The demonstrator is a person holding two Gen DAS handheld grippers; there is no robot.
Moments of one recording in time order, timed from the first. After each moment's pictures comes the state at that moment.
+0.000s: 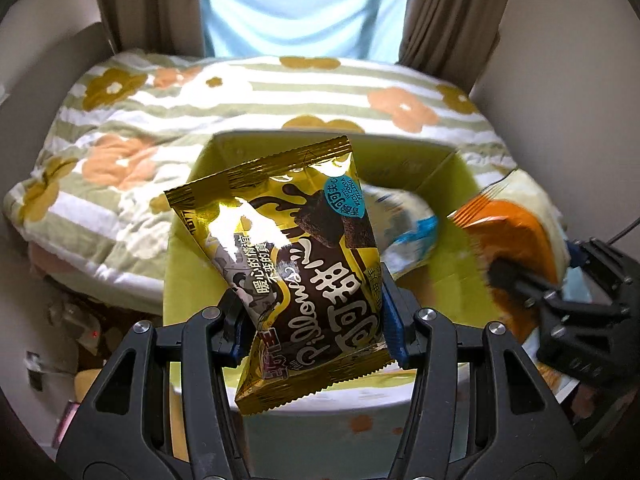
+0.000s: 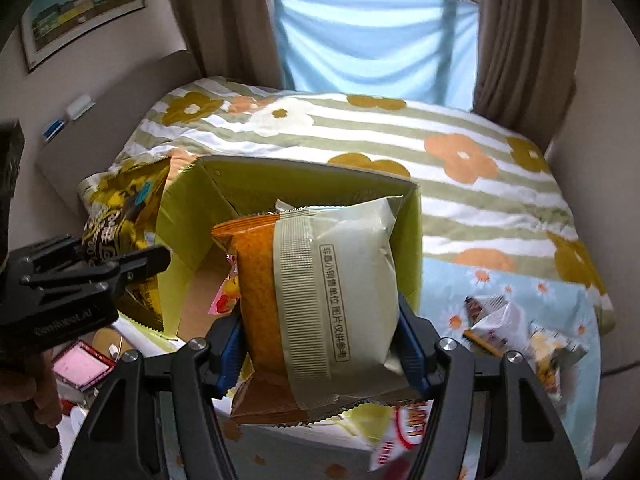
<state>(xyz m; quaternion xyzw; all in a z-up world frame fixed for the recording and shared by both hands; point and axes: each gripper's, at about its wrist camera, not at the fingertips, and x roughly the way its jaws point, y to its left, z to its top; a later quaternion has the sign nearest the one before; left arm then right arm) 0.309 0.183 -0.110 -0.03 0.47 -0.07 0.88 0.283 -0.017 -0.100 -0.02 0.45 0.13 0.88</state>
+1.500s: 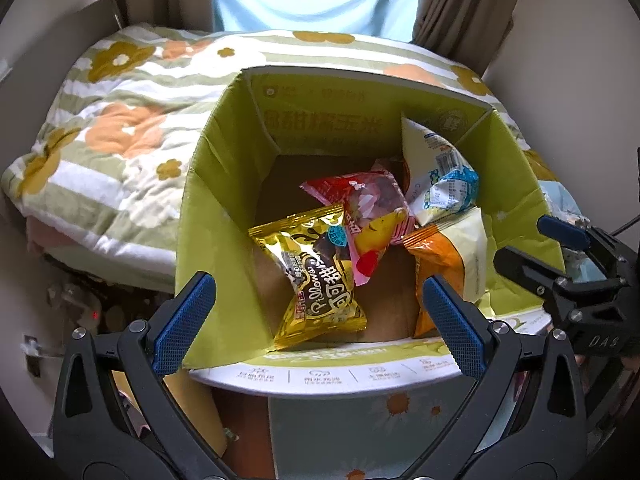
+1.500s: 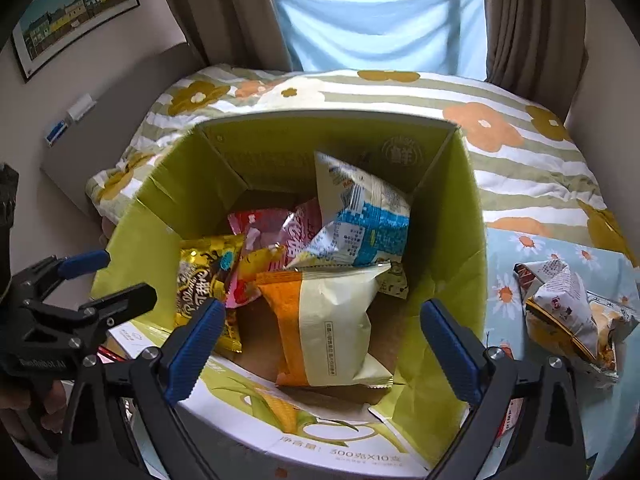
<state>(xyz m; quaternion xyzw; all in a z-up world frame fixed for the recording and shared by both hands) 0.290 0.208 -0.149 -0.03 0.50 -0.06 0.87 0.291 -0.001 -0.143 0.02 0.47 0.16 0.87</state>
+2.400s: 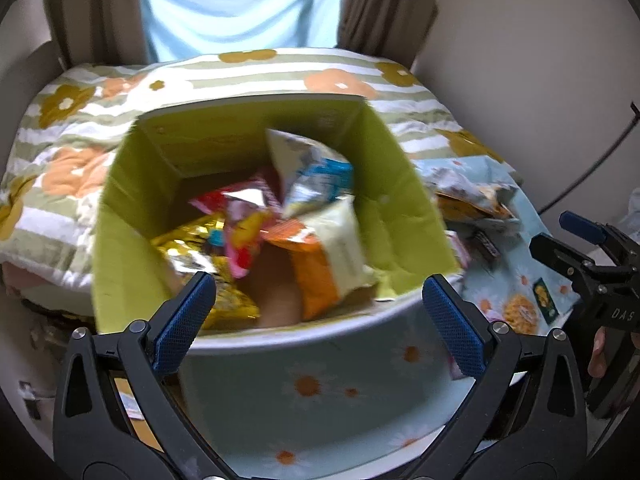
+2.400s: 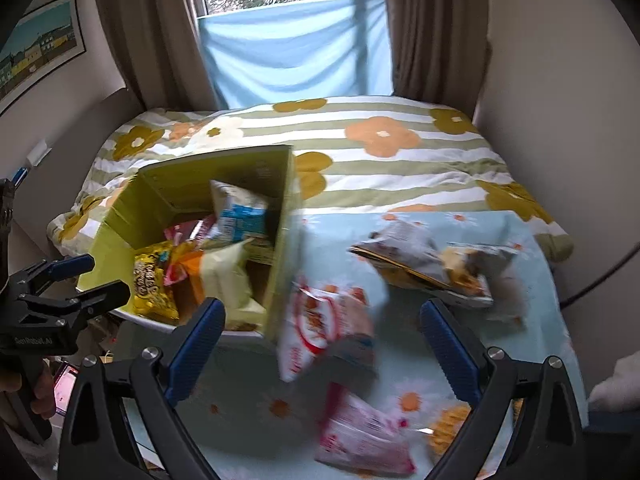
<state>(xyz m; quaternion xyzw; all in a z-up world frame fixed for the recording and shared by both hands) 0.243 0.114 -0.109 0.00 0.47 -0.17 0.87 0.191 -0.120 -0.086 0.03 0.44 0.03 0.90</state>
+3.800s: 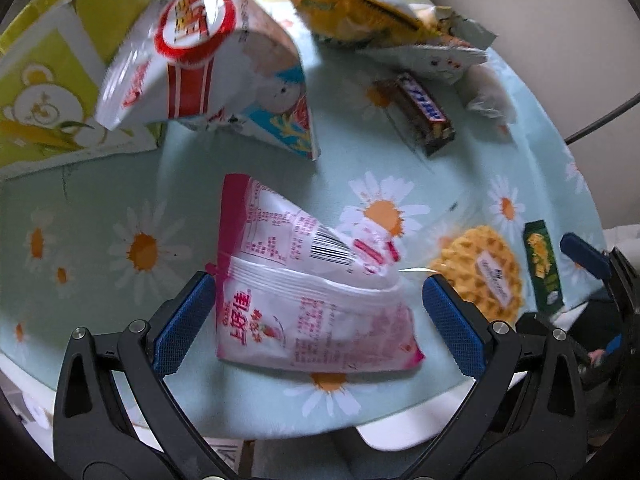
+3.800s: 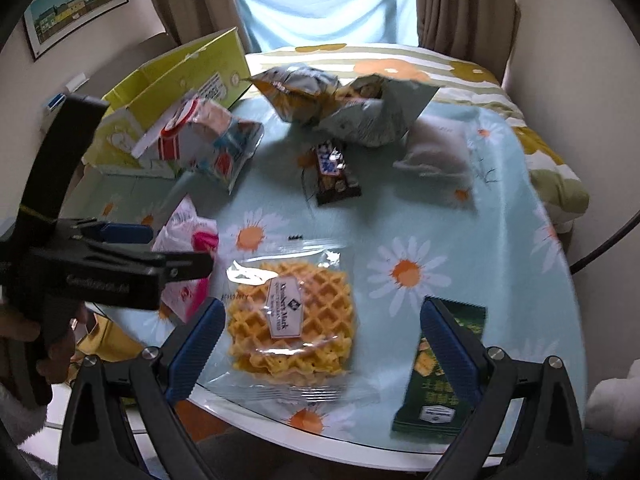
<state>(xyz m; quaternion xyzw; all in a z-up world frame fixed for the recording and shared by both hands) 0.165 -0.119 -0.269 -0.03 0.59 -0.11 0.80 0.094 -0.295 -0.227 0.00 0.48 0.14 0.86</state>
